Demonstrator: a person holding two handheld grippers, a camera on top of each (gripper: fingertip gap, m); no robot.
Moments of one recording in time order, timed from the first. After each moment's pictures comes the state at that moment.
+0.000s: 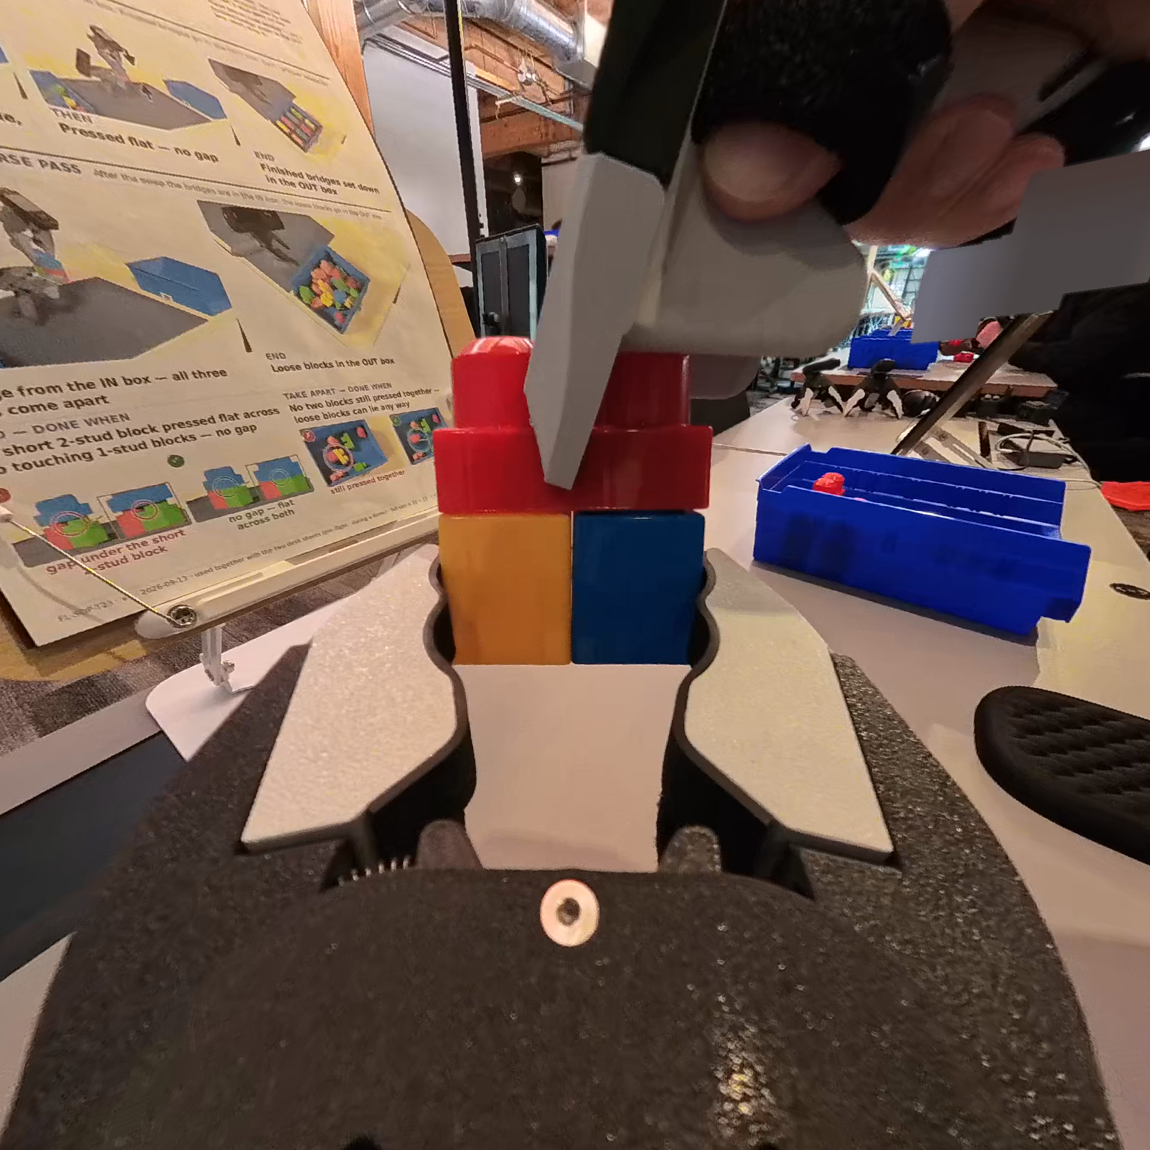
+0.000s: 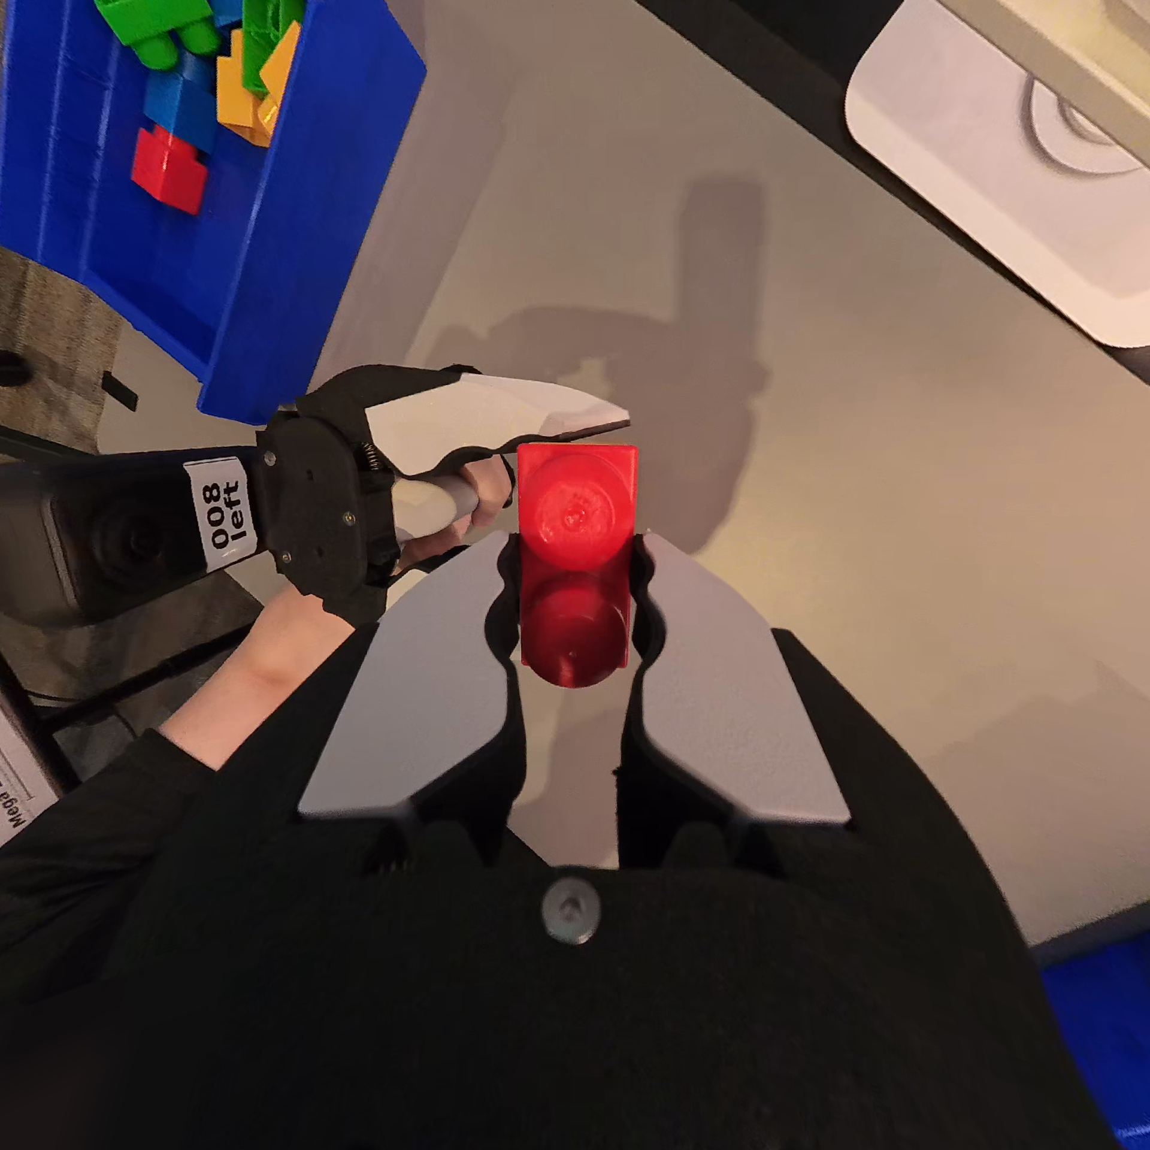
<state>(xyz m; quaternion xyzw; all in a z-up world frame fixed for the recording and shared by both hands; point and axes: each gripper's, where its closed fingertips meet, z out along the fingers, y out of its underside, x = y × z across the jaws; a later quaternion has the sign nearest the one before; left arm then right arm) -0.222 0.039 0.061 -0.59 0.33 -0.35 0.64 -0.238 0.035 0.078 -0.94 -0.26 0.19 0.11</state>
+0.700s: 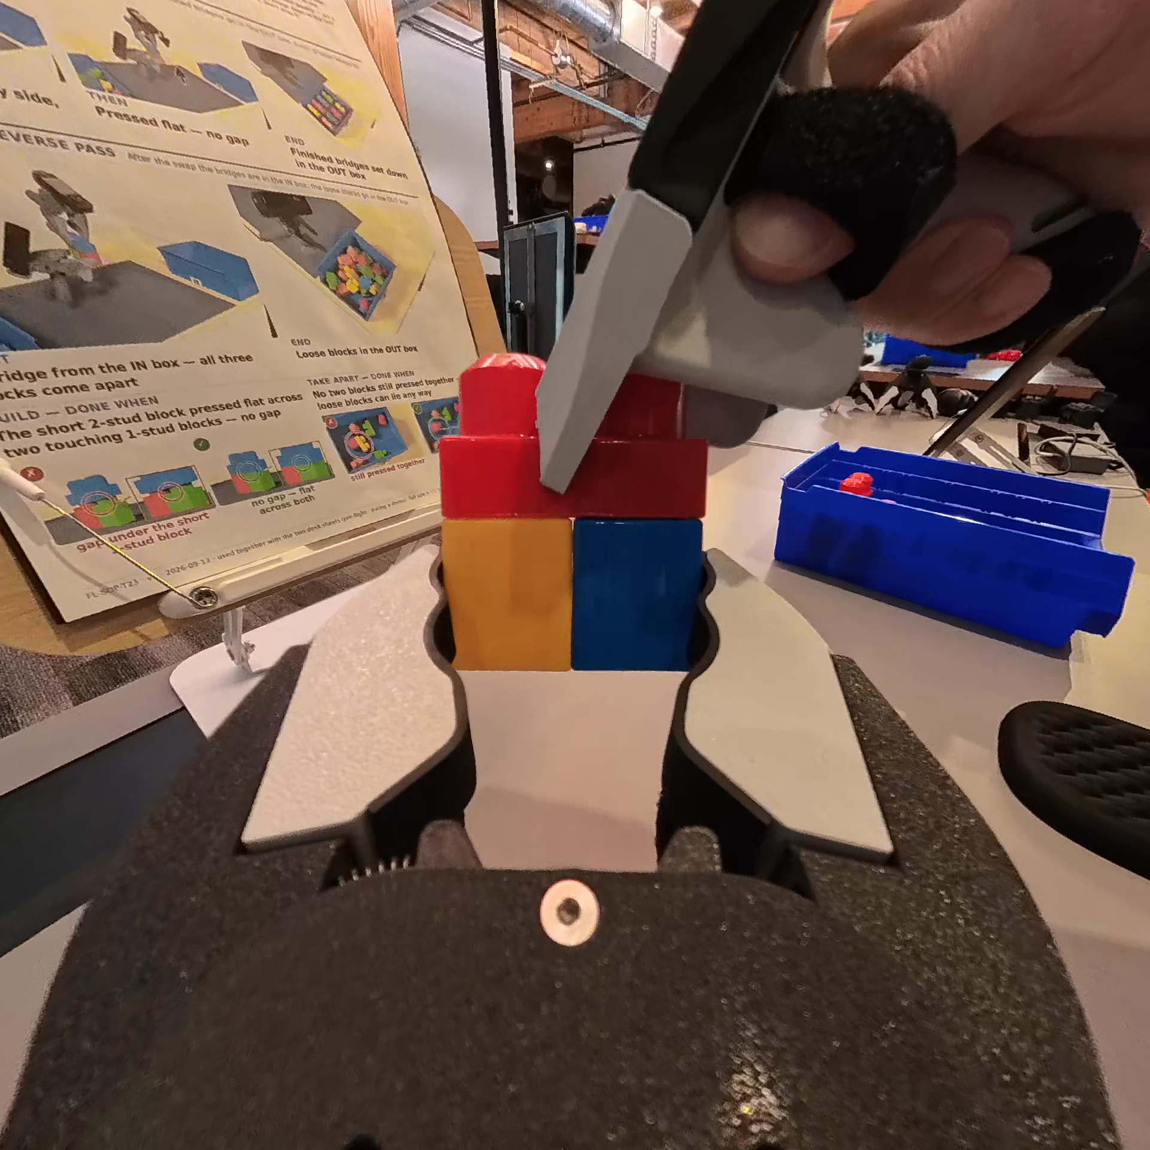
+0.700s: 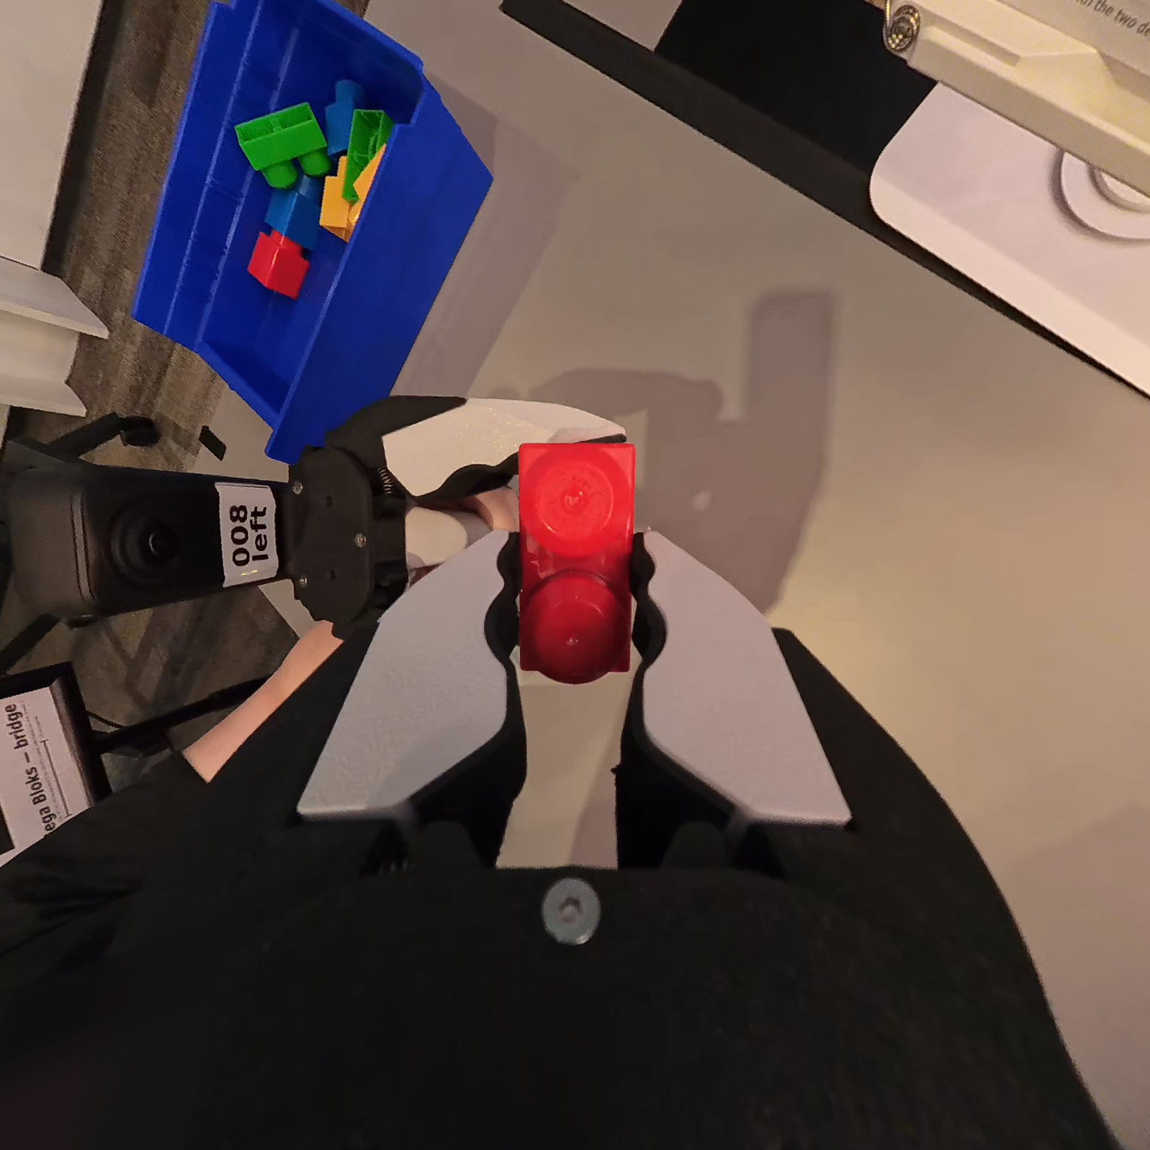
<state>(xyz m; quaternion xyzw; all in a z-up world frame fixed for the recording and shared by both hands) -0.222 0.044 0.059 -0.61 0.32 -0.34 0.64 -0.238 0.042 0.073 -0.92 -0.25 0.26 0.16</state>
